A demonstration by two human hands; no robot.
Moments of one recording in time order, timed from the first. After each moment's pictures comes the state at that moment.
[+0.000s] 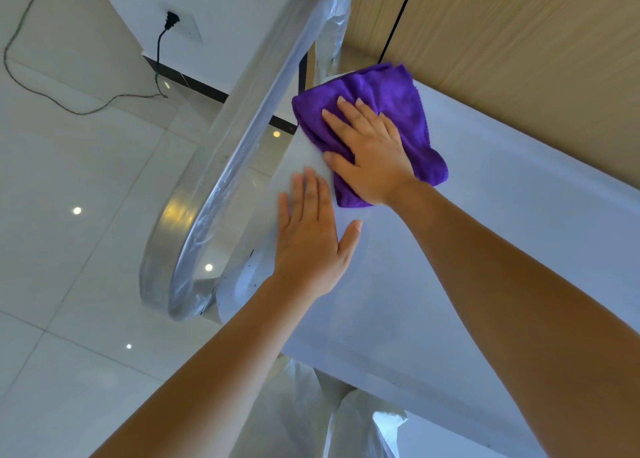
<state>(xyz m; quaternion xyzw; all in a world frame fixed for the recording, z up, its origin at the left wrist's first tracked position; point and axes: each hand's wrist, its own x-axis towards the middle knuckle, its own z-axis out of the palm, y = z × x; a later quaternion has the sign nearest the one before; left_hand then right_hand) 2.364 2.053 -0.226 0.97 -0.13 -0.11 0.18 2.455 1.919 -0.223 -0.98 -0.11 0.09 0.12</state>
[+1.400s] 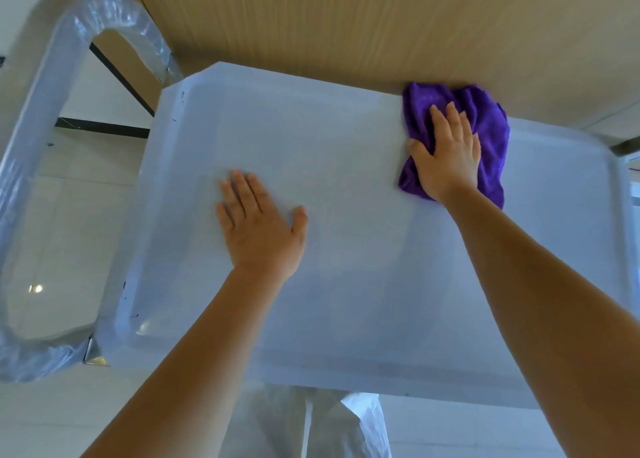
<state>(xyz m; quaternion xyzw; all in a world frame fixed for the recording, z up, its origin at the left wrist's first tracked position) 2.308 1.900 -0.217 0.97 -0.09 -0.20 0.07 2.288 1.644 -0.222 -0.94 0.32 0.01 0.16</state>
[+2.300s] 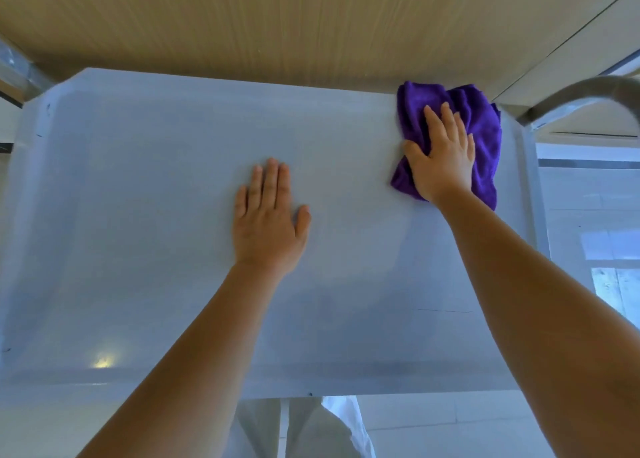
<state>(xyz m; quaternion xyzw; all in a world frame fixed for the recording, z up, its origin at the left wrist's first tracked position) 2.255 1.777 -0.232 0.95 -0.27 -0.15 0.06 2.202 1.535 -0.220 -0.91 0.37 -0.01 0.17</state>
